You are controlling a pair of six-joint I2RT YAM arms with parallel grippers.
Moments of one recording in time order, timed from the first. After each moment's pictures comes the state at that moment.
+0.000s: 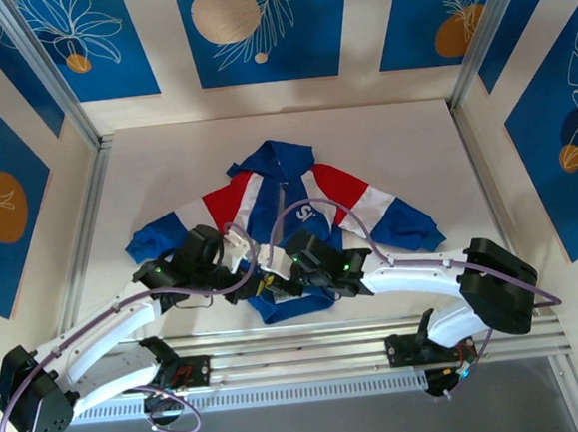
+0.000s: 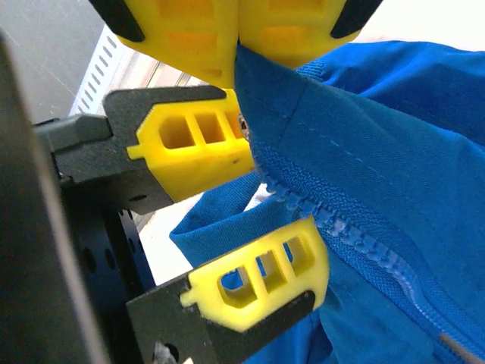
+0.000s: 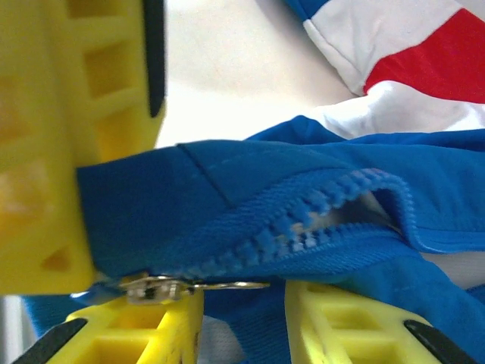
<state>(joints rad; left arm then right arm) -0.73 0.98 0.67 -0.57 0.49 -0.24 1.07 1.41 0.74 -0.02 -0.04 -0.21</state>
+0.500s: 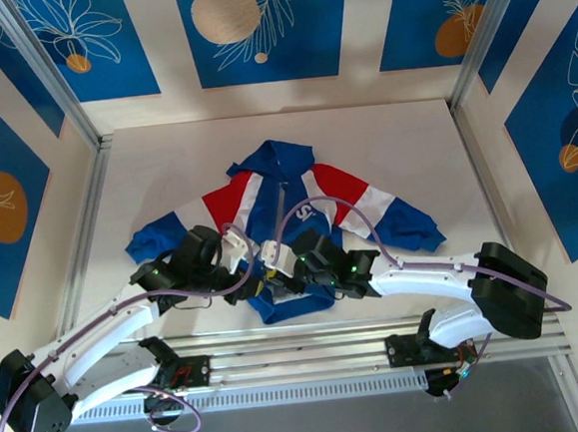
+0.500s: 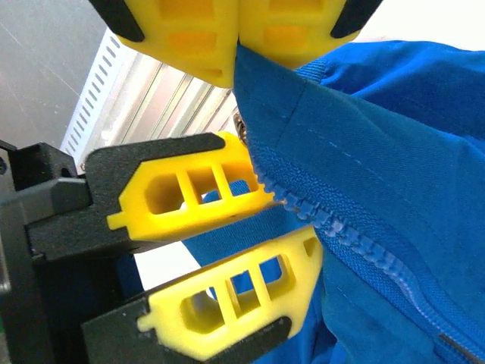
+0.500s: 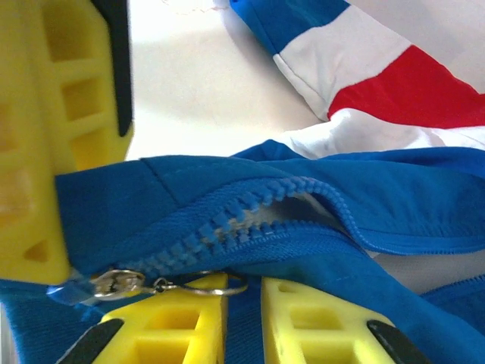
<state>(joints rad) -0.73 0.96 0.67 -0.58 0.50 -0.24 1.07 1.35 0.70 0.04 -0.05 -0.22</state>
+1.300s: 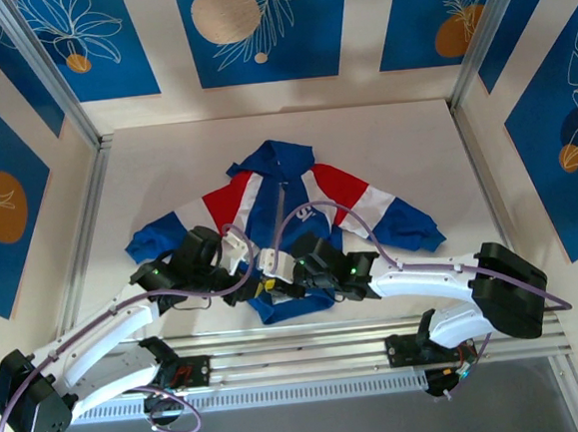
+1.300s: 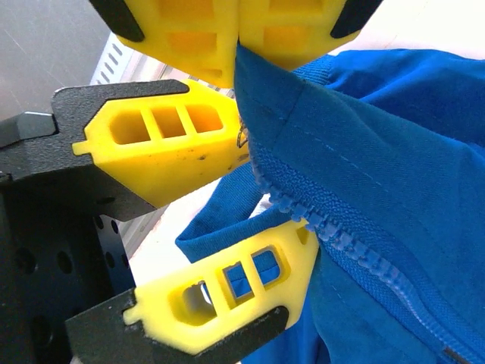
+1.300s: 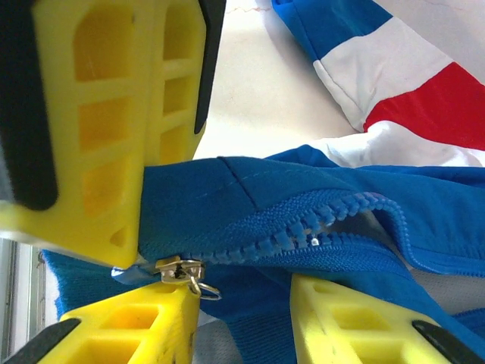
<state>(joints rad) -0.72 0.96 0.67 -0.60 0.50 -0.24 1.09 1.35 0.70 0.02 -0.08 -0.28</state>
